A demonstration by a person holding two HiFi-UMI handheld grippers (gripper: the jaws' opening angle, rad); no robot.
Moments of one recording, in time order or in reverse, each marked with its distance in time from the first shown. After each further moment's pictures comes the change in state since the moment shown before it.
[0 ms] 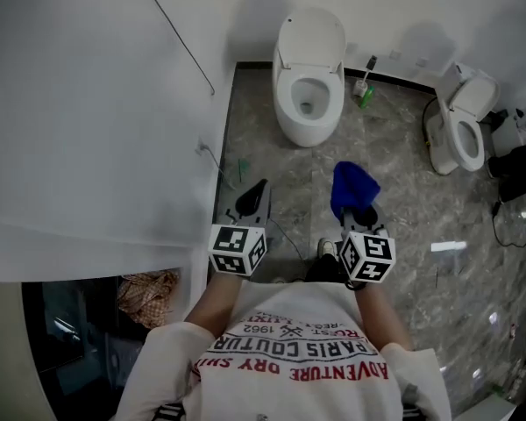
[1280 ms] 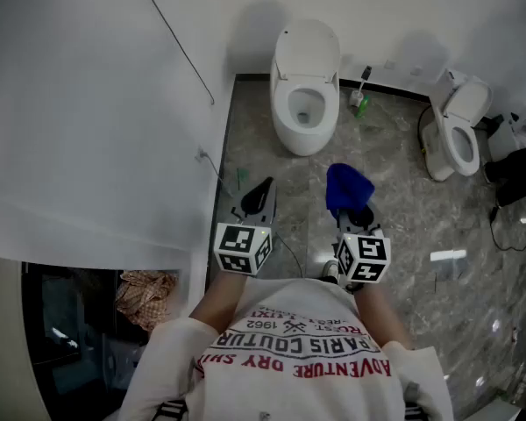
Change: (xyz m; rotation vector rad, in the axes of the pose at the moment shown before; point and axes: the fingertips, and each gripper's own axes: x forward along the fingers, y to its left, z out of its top) left arm -0.009 -0.040 0.023 0.057 -0.078 -0.025; right arm -0.029 0.001 0.013 -0.084 -0.042 0.017
